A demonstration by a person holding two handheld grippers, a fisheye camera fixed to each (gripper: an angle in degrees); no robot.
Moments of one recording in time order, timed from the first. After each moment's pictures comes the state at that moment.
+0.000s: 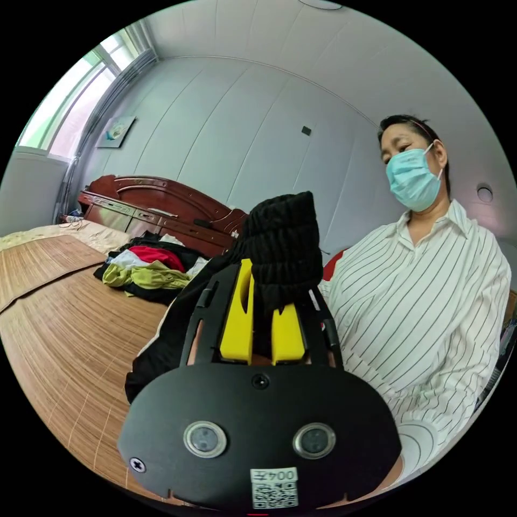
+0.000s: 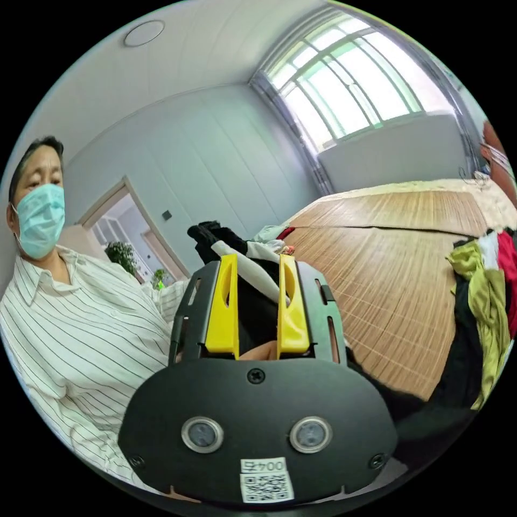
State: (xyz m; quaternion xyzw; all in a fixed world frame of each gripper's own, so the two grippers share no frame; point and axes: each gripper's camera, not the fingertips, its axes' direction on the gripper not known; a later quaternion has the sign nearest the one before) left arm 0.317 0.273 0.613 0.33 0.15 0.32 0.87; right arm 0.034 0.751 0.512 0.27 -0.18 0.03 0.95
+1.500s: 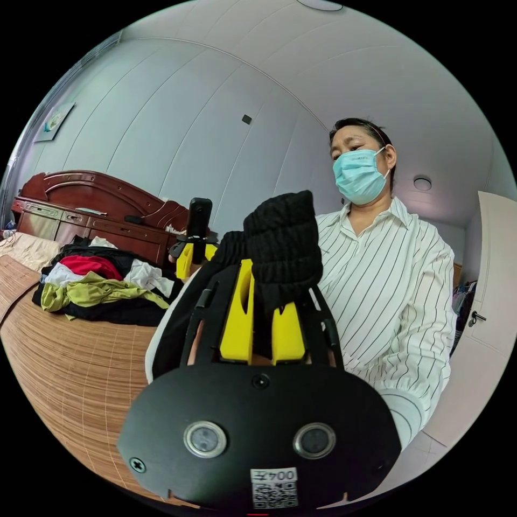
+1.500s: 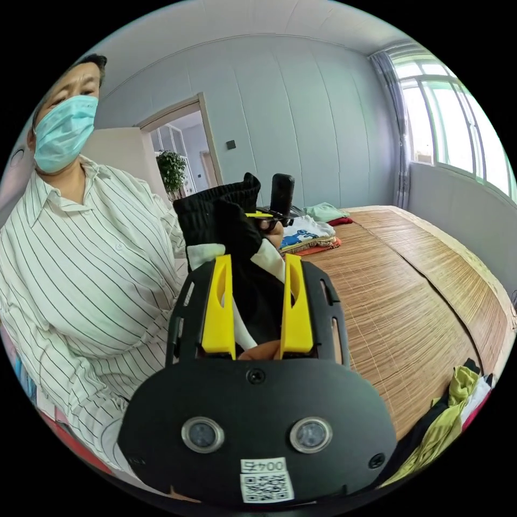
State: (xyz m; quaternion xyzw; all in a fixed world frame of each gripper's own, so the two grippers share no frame) left arm 0.264 0.222 0.611 0.24 0.29 0.42 0.83; right arm -0.040 0.638 0.513 0.16 -0.20 -0.25 0.93
